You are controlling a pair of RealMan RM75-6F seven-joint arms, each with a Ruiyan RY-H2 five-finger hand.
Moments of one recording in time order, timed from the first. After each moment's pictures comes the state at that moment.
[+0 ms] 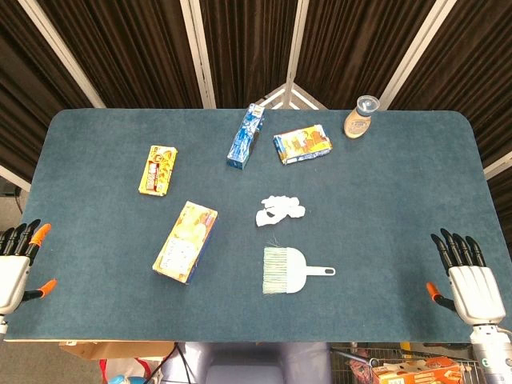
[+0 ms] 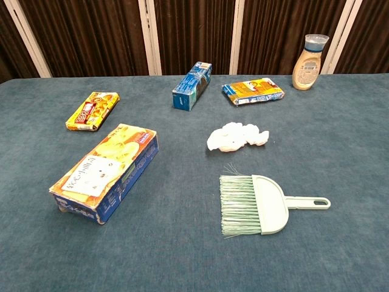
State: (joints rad) left arm -0.10 -1.10 -0.02 -1.64 1.47 1.43 0.17; right arm 0.09 -1.10 0.03 -1.62 -1.51 1.42 -0.12
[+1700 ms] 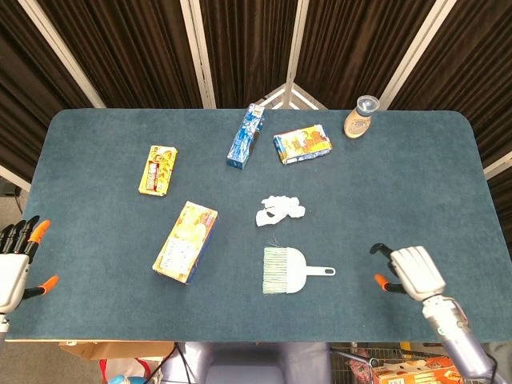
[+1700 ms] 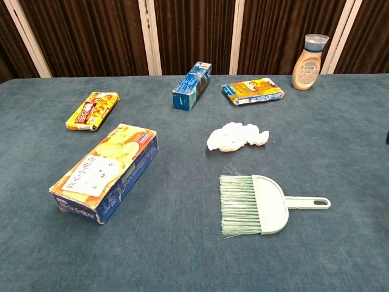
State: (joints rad) left arm -0.10 -1.12 -0.04 -1.62 1.48 1.46 0.15; right arm 0.30 -1.17 0.05 -1.62 -1.56 1.14 -0.02
